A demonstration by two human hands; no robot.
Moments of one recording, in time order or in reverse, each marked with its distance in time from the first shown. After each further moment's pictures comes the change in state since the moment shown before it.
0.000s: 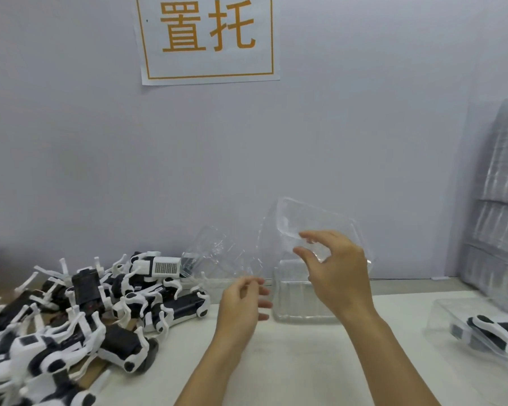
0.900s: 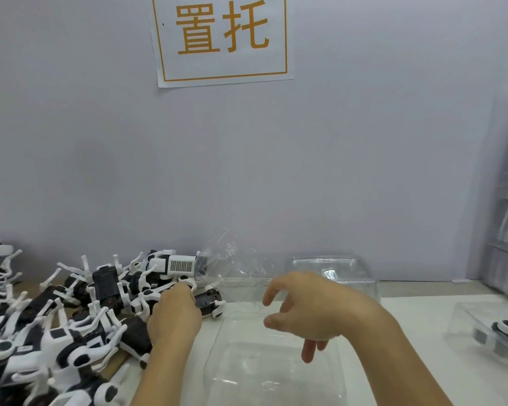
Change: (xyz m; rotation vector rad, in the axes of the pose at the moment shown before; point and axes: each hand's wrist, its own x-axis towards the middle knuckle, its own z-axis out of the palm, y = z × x) left_hand 0.014 0.009 -0.101 1.132 0.326 -0.159; right_hand -0.013 -0.061 -0.003 -0.197 -1.098 0.223
